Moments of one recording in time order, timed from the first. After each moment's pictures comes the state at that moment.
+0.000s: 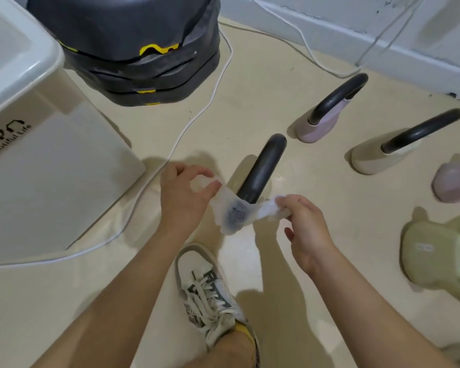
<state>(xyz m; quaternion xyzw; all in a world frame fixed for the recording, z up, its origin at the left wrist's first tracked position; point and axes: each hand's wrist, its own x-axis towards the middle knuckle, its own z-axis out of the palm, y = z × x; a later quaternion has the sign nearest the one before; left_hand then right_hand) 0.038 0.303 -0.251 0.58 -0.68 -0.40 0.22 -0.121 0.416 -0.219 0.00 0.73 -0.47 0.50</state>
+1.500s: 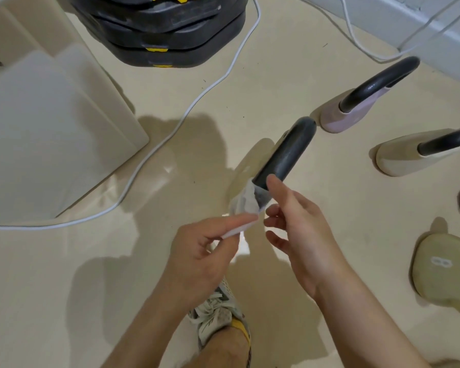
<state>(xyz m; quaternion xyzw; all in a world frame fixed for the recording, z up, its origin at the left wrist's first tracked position) 0.059 0.391 -0.220 0.45 -0.59 -0.61 0.29 -0.093 0.409 -0.200 -0.09 0.71 -0.39 0.58</state>
